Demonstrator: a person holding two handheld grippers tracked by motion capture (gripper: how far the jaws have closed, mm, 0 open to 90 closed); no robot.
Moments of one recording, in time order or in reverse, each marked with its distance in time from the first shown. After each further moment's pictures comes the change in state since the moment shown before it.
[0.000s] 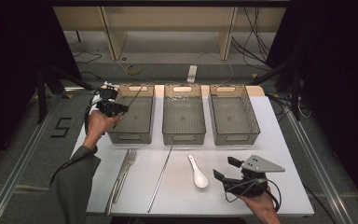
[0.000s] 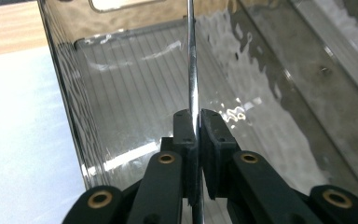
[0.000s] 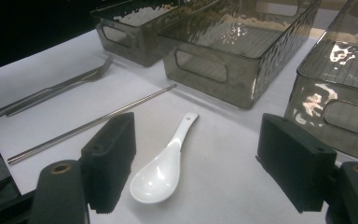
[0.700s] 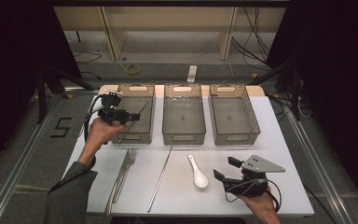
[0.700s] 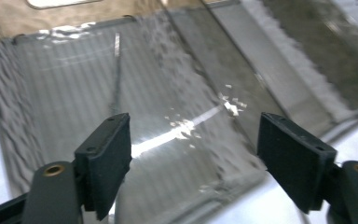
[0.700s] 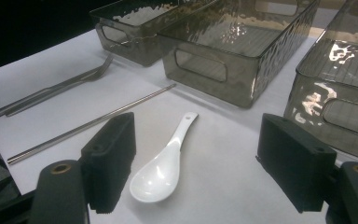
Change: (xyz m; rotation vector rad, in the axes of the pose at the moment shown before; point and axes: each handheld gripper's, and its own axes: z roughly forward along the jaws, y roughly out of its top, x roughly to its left) left arm -0.041 -0.024 -0.037 -0.048 -0.133 0.014; right arm 0.000 0.000 0.000 0.001 -0.002 0.003
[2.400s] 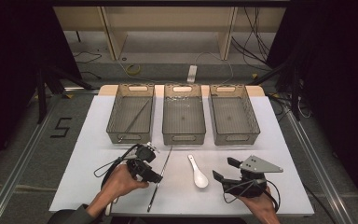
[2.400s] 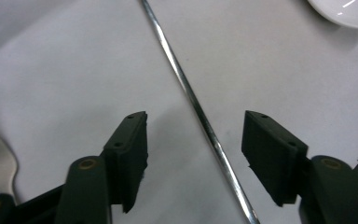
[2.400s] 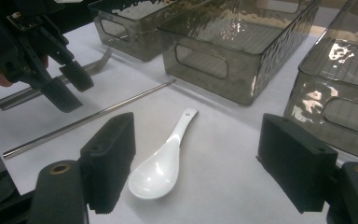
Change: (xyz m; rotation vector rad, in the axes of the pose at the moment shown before) left arm -0.125 -0.109 0.023 0.451 -0.097 0.263; right arm 0.003 0.000 0.002 0.015 -0.008 -0.021
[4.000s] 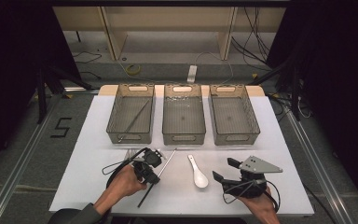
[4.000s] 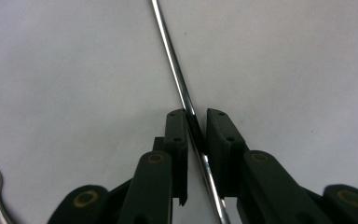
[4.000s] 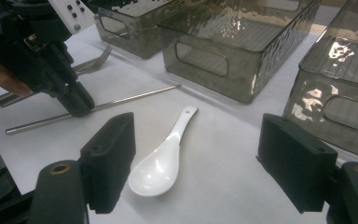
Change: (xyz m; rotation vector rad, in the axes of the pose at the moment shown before) left arm -0.005 0.004 0.020 0.127 0.055 0.090; right arm 0.001 0.000 0.000 0.010 -0.003 -0.007
